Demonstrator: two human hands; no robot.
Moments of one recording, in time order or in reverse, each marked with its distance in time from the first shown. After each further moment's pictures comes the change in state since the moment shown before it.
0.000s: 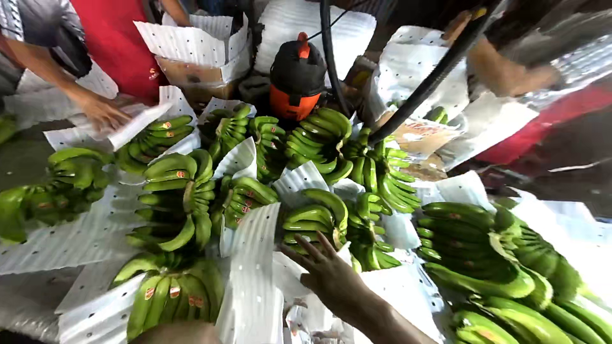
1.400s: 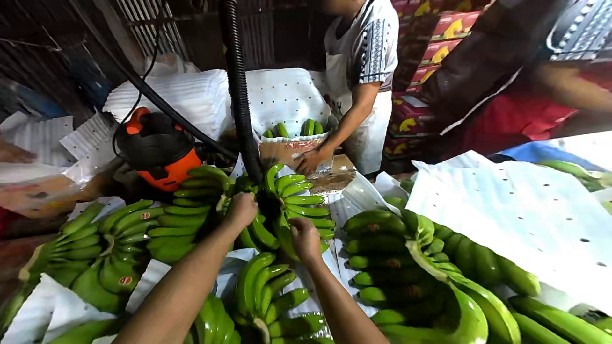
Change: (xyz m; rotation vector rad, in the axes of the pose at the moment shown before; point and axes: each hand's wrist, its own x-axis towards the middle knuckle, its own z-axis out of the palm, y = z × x) left_hand 0.514 0.306 -0.288 0.535 0.761 -0.236; right_hand -0.060 0.402 0.085 0.938 0.992 0.890
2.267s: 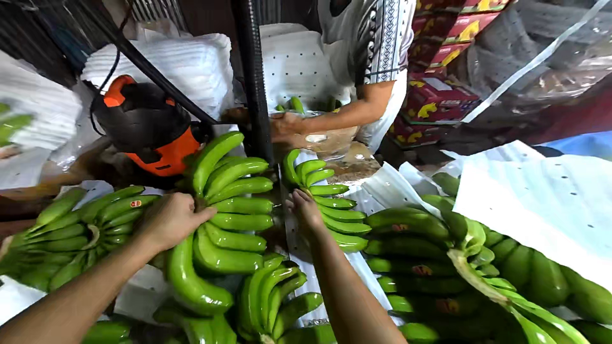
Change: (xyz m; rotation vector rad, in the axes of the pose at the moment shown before) left_hand -0.061 -0.094 -0.070 0.072 0.115 -0.105; right_hand 0.077 -0.003 0.037 0.758 -0.027 0.336
